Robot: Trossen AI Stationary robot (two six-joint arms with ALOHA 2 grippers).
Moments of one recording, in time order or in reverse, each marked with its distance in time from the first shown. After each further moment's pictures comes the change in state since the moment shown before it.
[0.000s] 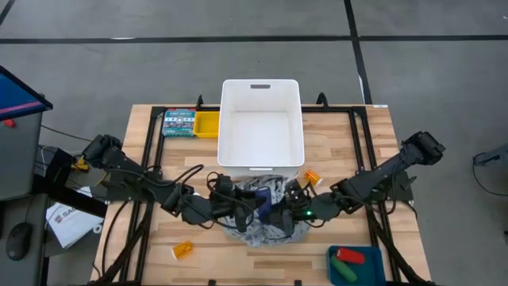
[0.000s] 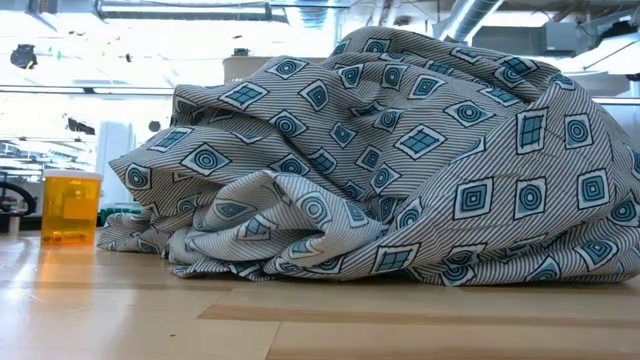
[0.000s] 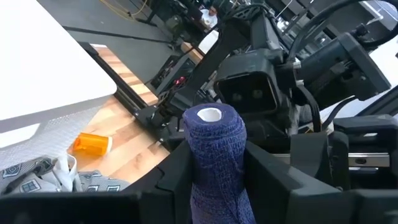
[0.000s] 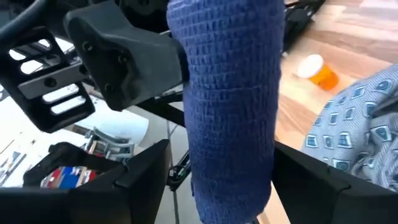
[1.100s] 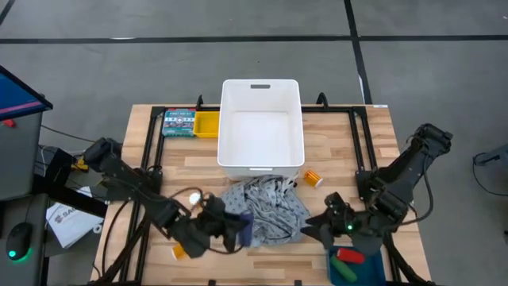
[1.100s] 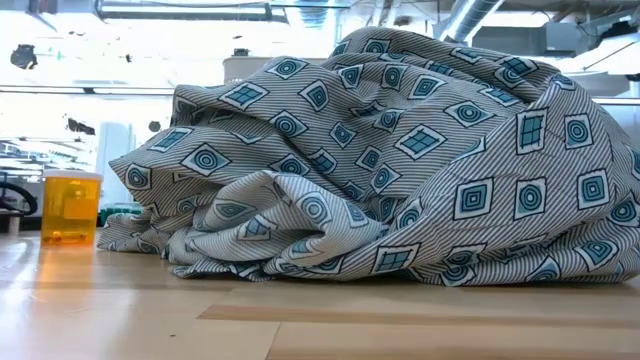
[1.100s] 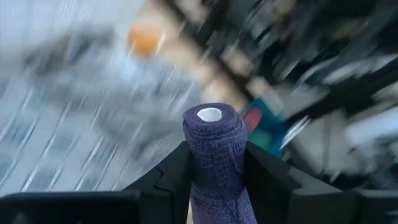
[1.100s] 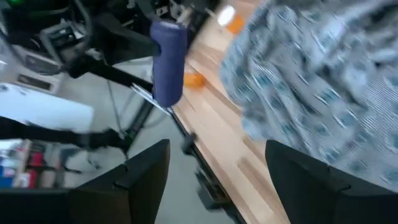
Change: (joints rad) left arm -0.151 0.027 0.000 -0.442 -0.026 -0.410; right arm 0.331 -0.167 0.001 -0.609 0.280 0.386
